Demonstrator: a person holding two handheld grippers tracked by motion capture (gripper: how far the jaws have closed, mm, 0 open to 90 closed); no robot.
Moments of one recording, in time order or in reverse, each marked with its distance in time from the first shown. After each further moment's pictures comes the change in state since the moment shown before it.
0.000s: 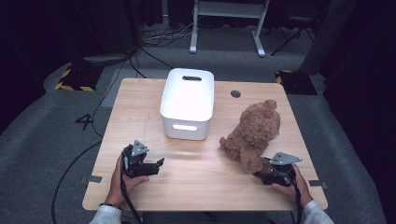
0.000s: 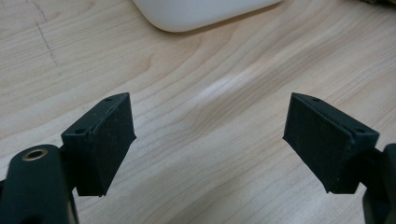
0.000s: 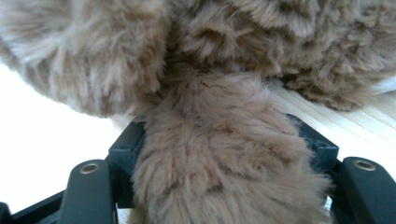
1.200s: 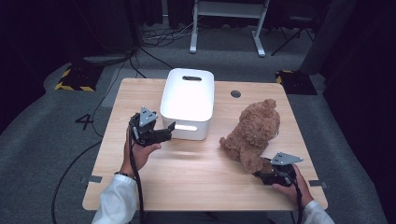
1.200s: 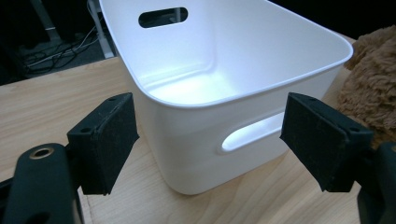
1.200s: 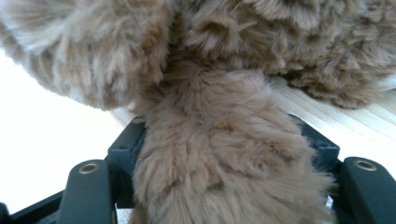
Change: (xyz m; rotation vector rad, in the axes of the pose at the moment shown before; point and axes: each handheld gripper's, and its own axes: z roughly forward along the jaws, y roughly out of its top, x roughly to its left) left arm -0.006 0.104 -0.006 -0.241 0.088 0.024; right arm -0.002 -0.002 0.000 -0.012 0.021 0.007
